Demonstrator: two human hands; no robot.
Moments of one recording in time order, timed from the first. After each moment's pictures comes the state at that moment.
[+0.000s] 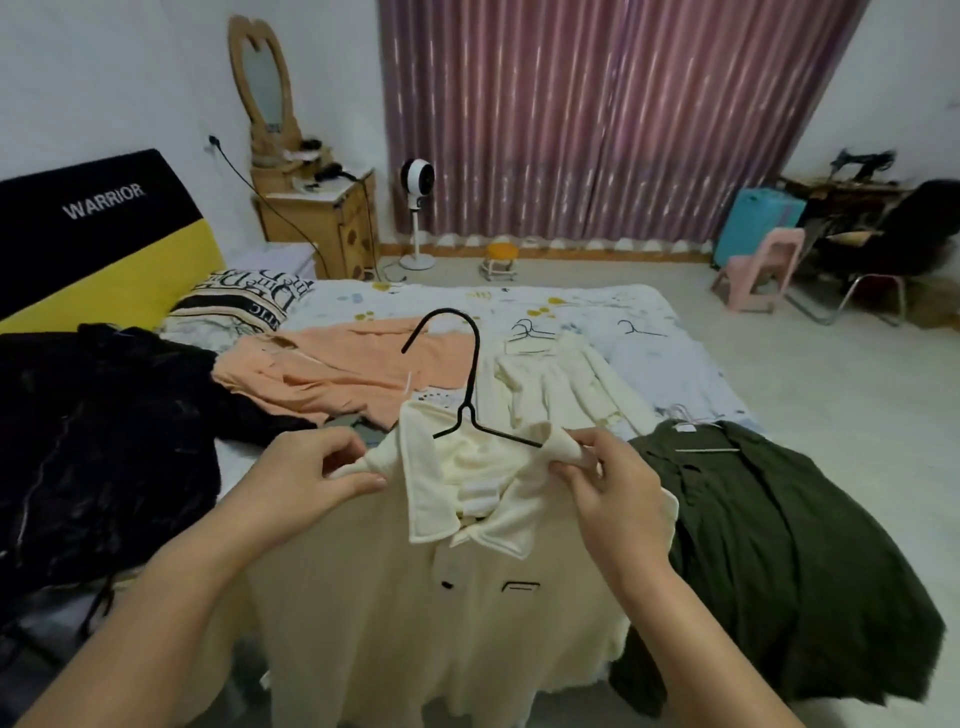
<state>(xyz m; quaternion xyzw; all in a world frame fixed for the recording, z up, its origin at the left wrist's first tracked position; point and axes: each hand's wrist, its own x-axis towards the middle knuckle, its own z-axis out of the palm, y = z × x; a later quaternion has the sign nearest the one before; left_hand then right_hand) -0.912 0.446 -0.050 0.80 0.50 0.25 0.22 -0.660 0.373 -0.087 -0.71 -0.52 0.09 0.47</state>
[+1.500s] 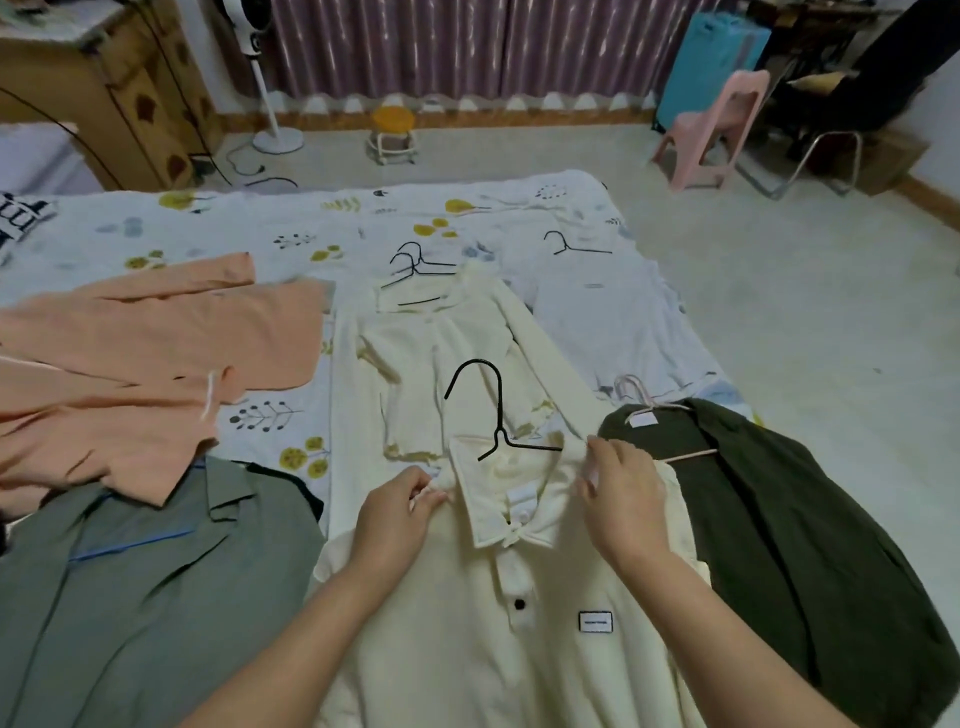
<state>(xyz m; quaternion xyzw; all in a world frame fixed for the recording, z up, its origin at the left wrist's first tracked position) -0.532 0.769 -0.312 0.73 0.52 0.22 0.39 -0.327 0.680 -0.294 -0.87 -0.47 0.05 0.15</state>
